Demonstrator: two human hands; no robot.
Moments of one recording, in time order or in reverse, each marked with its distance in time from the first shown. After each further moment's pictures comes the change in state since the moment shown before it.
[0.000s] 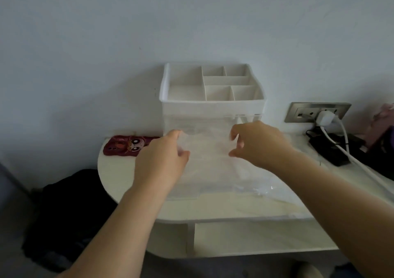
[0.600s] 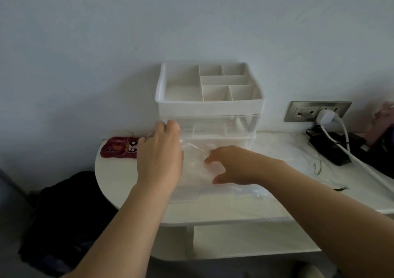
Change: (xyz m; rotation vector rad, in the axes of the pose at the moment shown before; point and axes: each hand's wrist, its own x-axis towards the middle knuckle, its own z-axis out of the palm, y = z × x) left_hand 0.012 0.004 0.014 0.331 0.179 0.132; right_hand 0.001 -0.017 0.031 0.121 -0.393 -0.230
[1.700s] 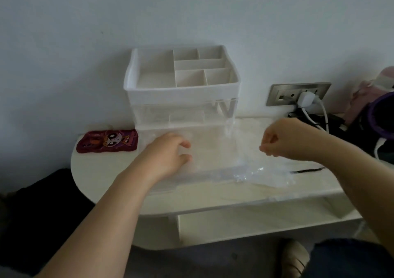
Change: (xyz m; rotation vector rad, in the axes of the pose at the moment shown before) left_hand 0.007 0.018 0.024 -0.364 -0.588 0.079; right_hand -0.074 0.080 -0.036 0.080 0.168 0.345
